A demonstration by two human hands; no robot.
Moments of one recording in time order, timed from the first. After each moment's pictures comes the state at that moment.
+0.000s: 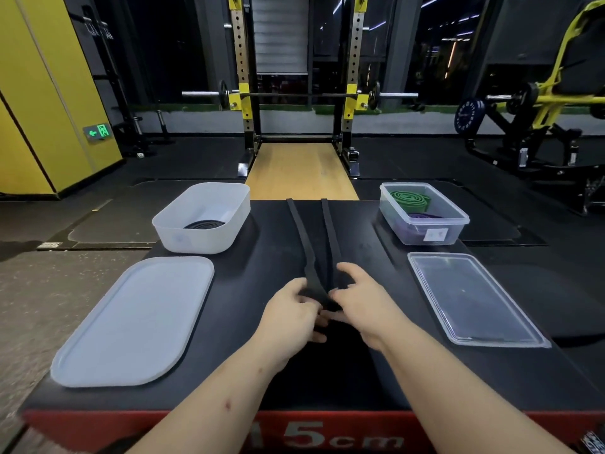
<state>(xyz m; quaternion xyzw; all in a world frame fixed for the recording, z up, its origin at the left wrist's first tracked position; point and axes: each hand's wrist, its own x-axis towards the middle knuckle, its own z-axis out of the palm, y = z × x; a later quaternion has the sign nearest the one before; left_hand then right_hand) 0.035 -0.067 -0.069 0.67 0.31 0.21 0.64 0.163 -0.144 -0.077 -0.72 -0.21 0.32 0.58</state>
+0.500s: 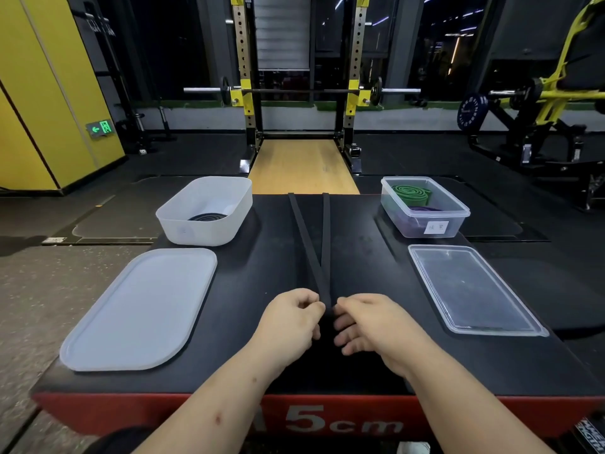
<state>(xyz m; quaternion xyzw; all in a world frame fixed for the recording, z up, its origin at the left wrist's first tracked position) 0.013 -0.080 -0.074 0.72 0.33 0.16 0.58 0.125 -0.194 -0.062 -0.73 -0.21 0.38 0.53</state>
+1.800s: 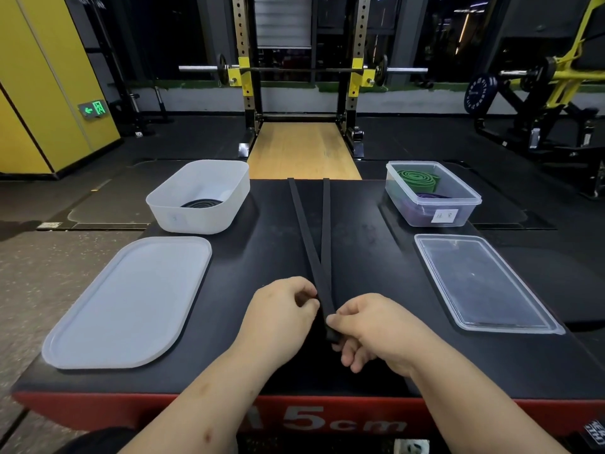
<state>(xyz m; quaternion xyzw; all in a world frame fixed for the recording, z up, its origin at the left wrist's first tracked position) 0.008 -0.072 -0.064 0.86 0.34 0.17 0.34 0.133 -0.193 -0.069 -0.75 -0.28 0.44 0.42</state>
